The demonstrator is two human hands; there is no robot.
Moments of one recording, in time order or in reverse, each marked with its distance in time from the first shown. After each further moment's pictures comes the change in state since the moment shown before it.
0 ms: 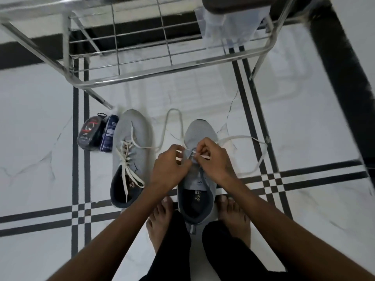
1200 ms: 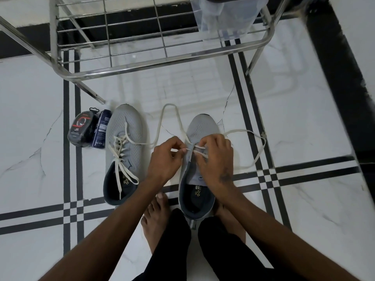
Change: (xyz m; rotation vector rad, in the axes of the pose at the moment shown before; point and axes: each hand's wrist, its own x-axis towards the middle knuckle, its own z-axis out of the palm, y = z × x) left_hand 0.014 -0.011 0.008 -0.101 0.056 0.148; right_hand -0.023 -0.012 0.001 -0.368 0.273 -0.092
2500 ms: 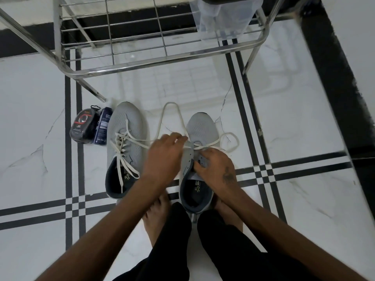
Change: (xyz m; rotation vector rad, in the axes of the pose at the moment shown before) left_hand -0.022 0.034 -0.019 0.813 0.012 0.413; right_hand -0.020 0.012 -0.008 0.015 -0.283 0.121
